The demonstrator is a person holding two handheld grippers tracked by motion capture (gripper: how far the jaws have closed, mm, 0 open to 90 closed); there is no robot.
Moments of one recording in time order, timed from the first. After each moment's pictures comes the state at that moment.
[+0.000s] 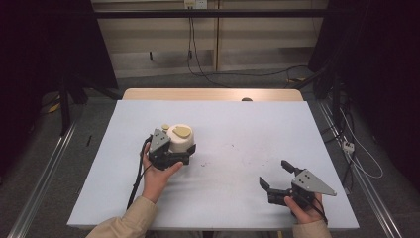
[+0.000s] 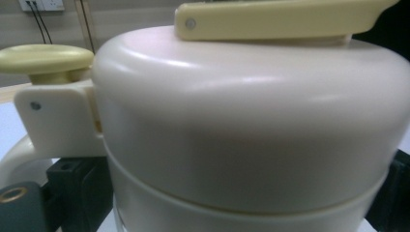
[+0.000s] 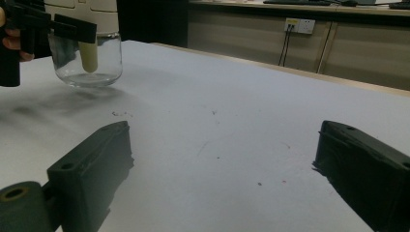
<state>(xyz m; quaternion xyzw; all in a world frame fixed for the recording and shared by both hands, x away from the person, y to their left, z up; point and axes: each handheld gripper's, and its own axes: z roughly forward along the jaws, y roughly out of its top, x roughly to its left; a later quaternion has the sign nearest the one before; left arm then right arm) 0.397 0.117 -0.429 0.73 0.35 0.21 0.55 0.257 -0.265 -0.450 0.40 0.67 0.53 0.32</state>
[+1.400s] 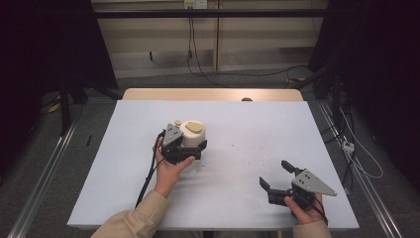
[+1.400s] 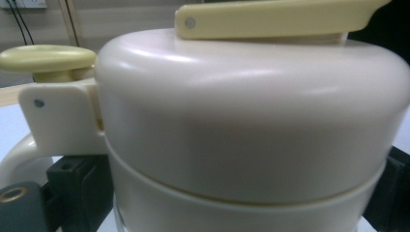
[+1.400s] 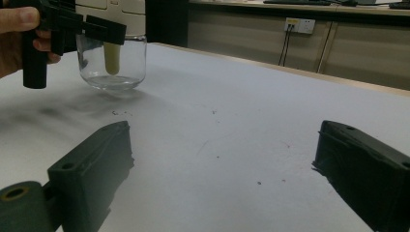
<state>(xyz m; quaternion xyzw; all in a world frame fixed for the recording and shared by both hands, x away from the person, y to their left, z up) 0.412 0.084 -0.430 0.73 0.34 0.20 0.55 0.256 -0.265 -0.450 0.40 0.67 0.53 0.32</state>
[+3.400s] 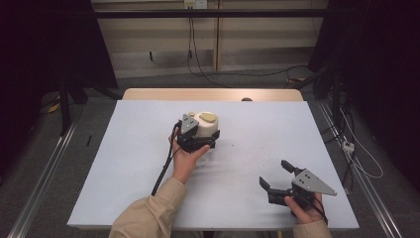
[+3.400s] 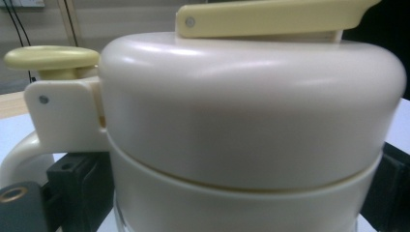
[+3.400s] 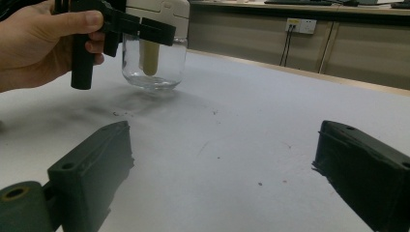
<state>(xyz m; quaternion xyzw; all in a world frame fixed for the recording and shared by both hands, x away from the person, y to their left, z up) 0.445 0.041 -0.434 0.72 0.36 0.20 0.55 0.257 -0.266 -0.451 0.40 0.67 0.54 0.31</state>
